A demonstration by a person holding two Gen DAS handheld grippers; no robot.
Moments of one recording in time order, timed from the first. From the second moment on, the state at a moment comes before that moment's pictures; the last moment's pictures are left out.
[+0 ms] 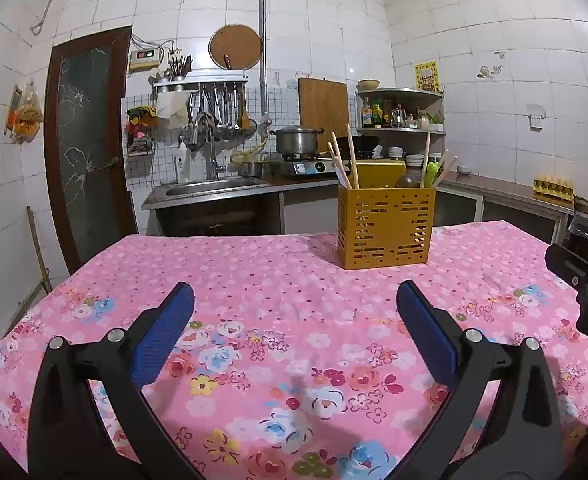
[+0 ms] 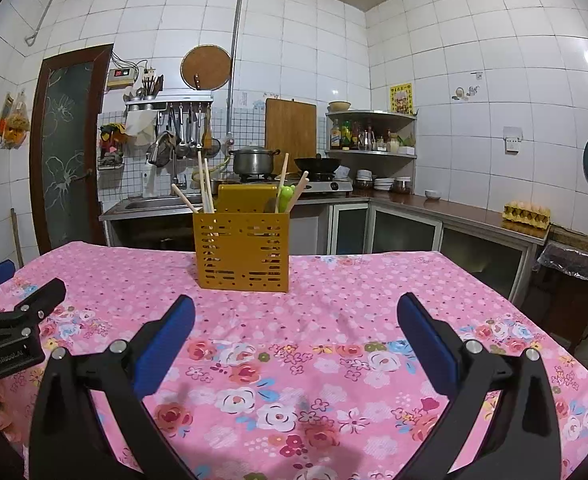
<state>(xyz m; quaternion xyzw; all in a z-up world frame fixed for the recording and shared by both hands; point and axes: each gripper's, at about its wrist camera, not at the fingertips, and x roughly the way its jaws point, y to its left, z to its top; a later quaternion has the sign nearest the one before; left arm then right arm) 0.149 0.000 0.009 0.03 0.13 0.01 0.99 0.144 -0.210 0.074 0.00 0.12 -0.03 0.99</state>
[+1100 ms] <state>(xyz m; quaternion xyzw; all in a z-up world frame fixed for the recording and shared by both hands) 0.151 -0.001 0.007 0.02 0.14 -0.01 0.99 0.143 -0.212 0.072 0.00 0.13 -0.03 0.99</state>
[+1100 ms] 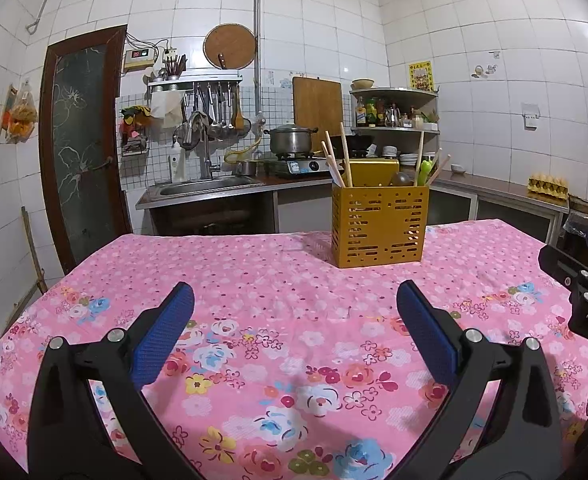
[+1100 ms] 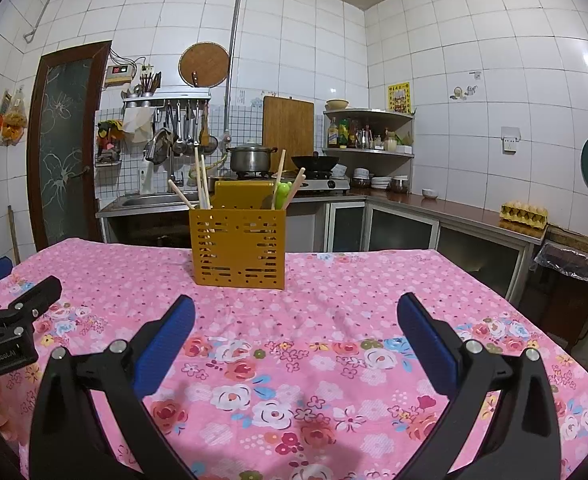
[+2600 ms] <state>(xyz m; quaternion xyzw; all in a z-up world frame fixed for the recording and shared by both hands) 0.150 0.000 0.009 0.02 0.14 -0.01 0.99 0.143 -0.217 0.069 0.00 0.13 -0.03 0.99</state>
